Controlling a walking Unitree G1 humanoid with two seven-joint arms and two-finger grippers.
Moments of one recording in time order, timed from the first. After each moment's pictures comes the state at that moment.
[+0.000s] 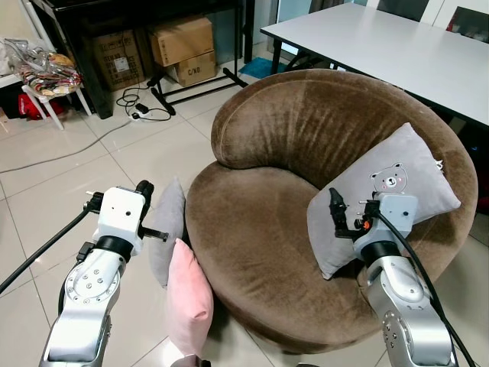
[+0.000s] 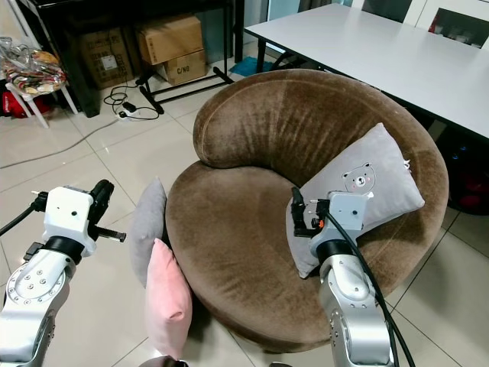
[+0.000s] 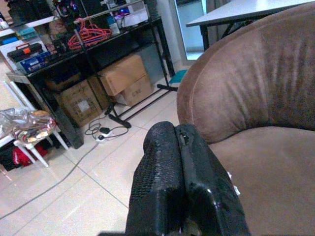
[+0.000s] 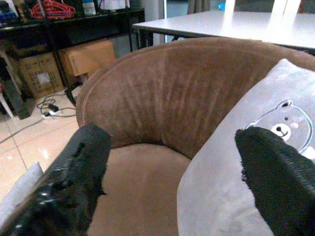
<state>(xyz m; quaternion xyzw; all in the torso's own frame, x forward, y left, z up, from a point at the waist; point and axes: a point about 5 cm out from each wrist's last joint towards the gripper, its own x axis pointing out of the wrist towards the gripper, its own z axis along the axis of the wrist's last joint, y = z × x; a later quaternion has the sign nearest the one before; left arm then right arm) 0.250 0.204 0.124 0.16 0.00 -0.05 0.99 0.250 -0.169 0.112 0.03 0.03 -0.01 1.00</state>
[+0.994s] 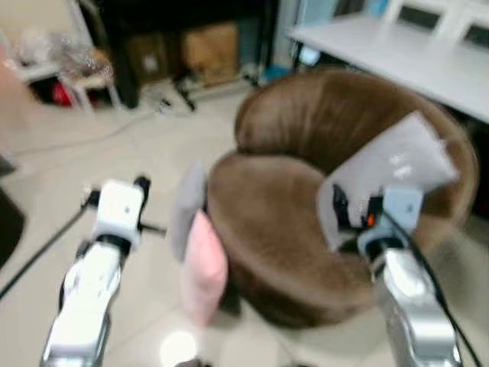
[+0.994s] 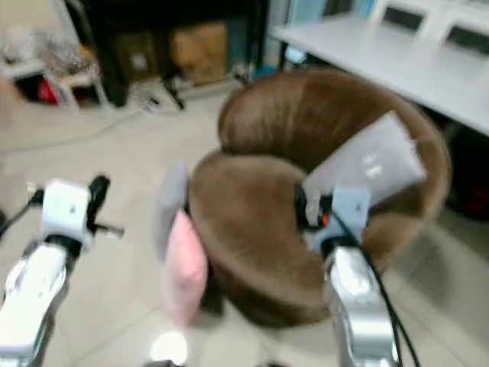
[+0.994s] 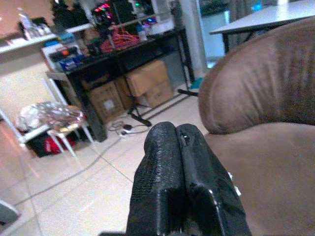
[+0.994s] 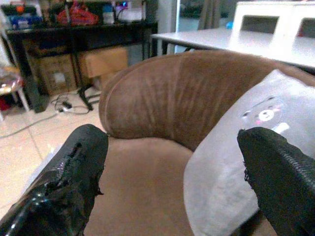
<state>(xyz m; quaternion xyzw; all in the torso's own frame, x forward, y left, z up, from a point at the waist) 0.252 0.206 0.129 0.17 -0.02 -0.04 0.99 0.255 -0.172 0.119 0.02 0.02 -0.02 1.00</state>
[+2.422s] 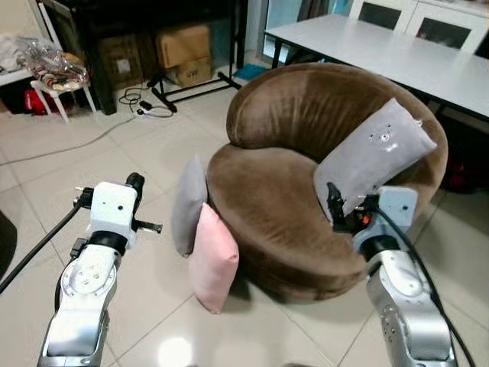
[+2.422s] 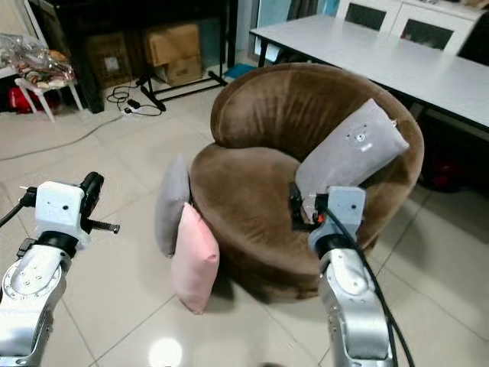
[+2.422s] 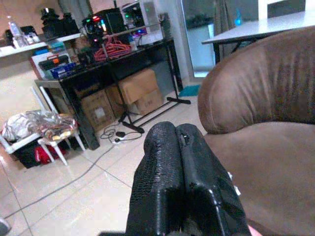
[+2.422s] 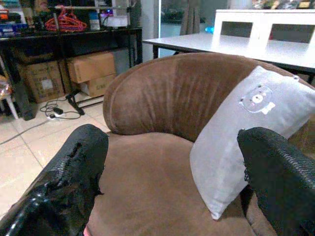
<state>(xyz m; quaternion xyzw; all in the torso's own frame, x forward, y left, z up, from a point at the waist) 0.255 0.210 0.131 0.16 -0.03 -0.02 0.99 0.256 -0.169 0.121 0.02 0.02 -0.01 1.00</state>
